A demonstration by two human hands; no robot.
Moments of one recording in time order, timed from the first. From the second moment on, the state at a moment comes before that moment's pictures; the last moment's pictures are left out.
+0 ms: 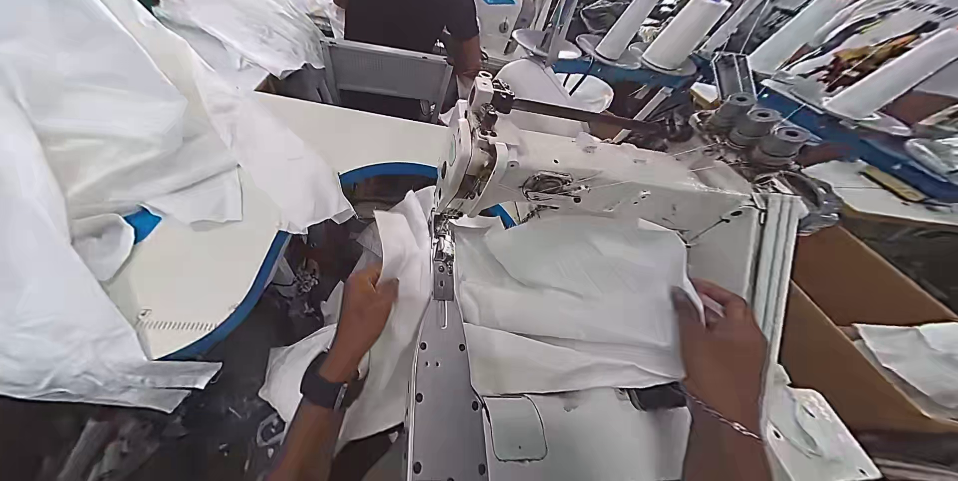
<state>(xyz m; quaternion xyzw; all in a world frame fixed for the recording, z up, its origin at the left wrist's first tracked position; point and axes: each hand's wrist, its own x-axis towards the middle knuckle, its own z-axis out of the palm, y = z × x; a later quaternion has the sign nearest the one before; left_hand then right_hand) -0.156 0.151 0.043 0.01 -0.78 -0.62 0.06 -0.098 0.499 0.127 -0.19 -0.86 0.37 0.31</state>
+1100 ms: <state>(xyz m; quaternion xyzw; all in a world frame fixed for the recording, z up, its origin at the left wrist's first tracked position) -0.171 0.198 0.026 -0.12 -0.91 -0.39 0.08 -0.185 0.431 0.102 -0.10 -0.97 0.11 0.19</state>
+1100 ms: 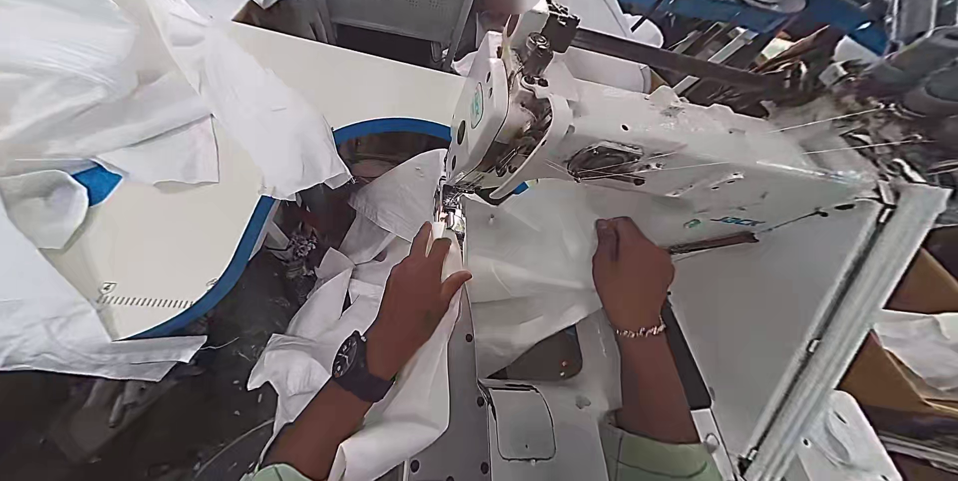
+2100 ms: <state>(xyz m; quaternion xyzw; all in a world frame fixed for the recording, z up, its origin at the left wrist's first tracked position) -0.180 0.197 0.009 -0.20 -0.88 -0.40 0.16 -0.169 0.368 0.040 0.26 -0.90 0.33 0.08</state>
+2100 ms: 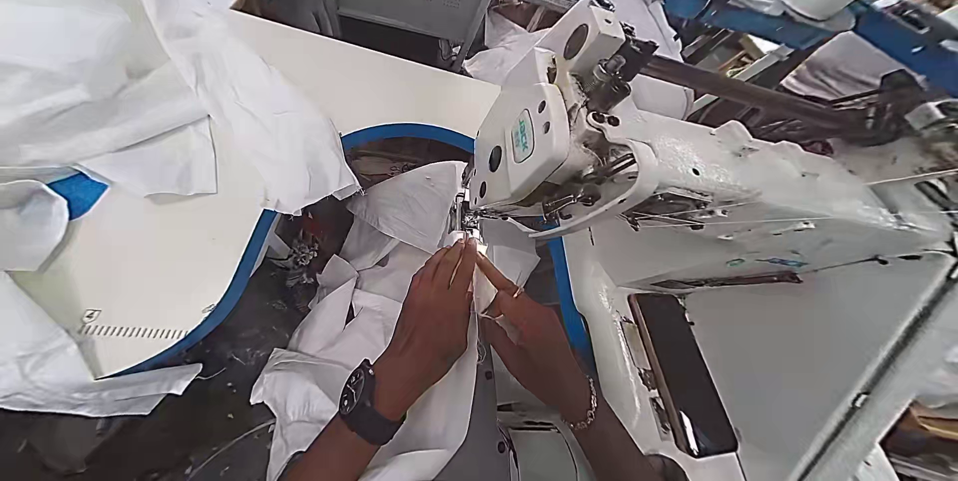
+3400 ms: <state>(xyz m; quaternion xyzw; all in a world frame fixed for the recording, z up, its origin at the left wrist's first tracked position) -0.201 0.205 0.003 -0.17 -0.81 -0.53 0.20 -0.180 0.309 0.047 0.14 -0.94 0.15 0.27</state>
